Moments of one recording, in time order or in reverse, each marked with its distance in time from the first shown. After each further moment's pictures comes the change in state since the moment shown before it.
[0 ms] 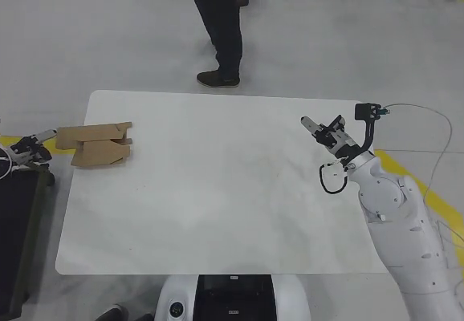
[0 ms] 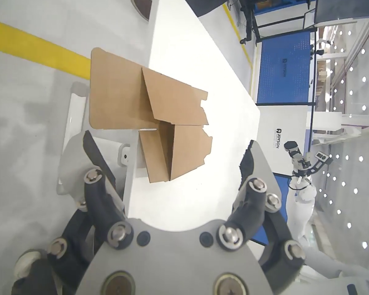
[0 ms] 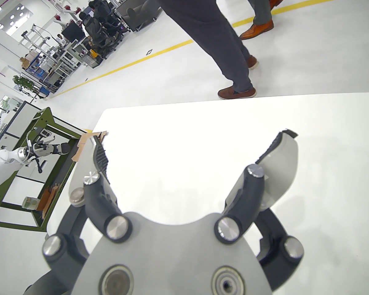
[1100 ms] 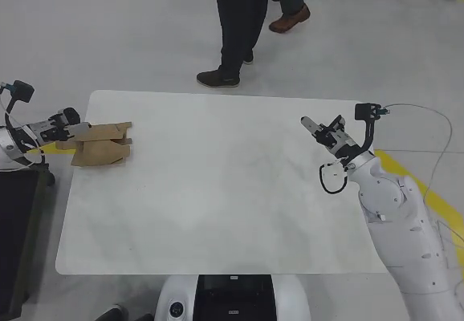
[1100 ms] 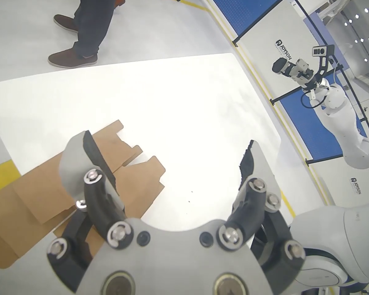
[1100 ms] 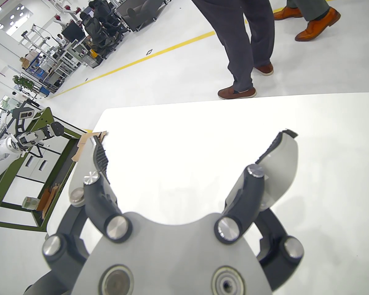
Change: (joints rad) left arm 0.156 0.113 -0.053 -0.556 0.234 -0.365 0.301; right arm 0.000 0.000 0.000 0.000 0.000 0.000 0.000
